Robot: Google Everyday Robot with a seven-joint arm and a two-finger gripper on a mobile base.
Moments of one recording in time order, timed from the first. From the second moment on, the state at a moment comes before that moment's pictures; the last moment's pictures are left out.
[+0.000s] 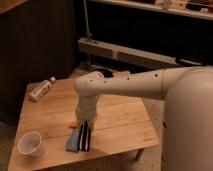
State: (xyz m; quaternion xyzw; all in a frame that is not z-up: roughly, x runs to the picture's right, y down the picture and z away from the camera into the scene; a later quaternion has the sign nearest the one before) arm -0.119 0.188 0.711 -0.25 -0.40 -0.58 0.66
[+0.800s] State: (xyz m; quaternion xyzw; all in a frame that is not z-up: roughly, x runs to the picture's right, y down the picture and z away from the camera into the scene) arm -0.154 0.215 0.723 -0.25 -0.40 -0.61 0.64
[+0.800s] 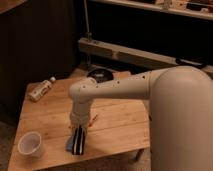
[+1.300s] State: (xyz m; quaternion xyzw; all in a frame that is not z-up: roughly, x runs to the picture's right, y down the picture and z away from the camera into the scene) arm -0.164 0.218 0.738 -0.25 -0.38 -0.61 0.64
